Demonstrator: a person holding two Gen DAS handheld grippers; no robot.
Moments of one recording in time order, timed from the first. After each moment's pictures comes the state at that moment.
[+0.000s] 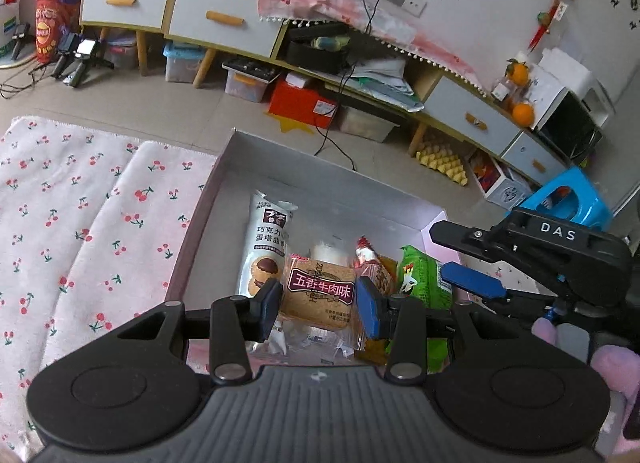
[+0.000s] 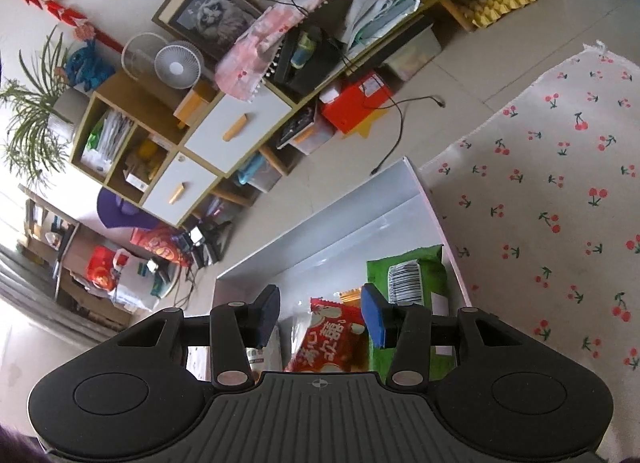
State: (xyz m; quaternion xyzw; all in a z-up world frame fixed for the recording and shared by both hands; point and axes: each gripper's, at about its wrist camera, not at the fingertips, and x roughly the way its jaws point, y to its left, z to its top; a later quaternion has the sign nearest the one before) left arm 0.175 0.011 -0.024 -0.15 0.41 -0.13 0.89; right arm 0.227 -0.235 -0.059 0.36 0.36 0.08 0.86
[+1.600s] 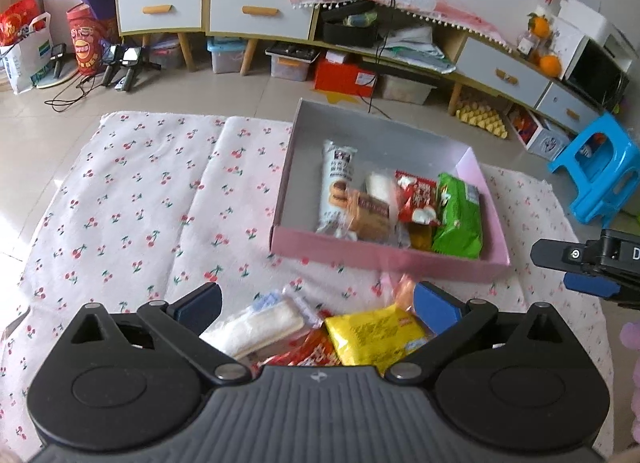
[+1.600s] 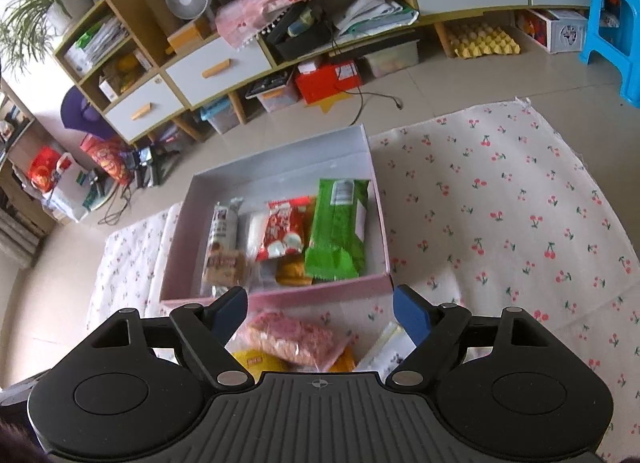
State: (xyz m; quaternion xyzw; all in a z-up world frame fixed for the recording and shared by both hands) left arm 0.105 0.030 0.003 -0.06 0.45 -0.07 0.89; right arm 0.118 -0.215 -0.001 0.18 0.42 0.03 0.89
